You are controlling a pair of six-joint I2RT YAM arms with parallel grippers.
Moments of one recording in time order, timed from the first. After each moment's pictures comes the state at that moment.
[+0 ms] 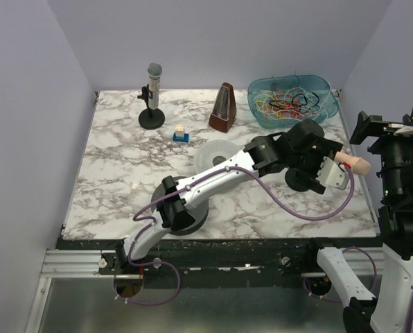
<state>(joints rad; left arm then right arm) -1.18 2.34 2.57 -0.69 0.34 0.90 -0.02 0.73 1.47 -0.57 0.19 -0.13</state>
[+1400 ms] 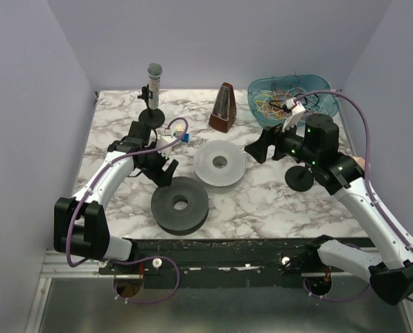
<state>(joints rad) -0.20 1.40 1.07 -0.77 0.41 0.48 0.45 1.03 1.13 -0.41 -0.31 0.22</state>
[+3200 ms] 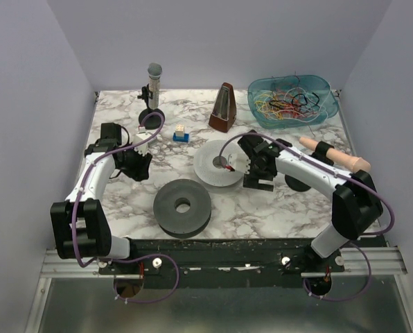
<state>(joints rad) 0.08 1.39 1.01 -0.77 0.48 0.64 0.65 1.60 1.21 -0.87 0.23 -0.79</state>
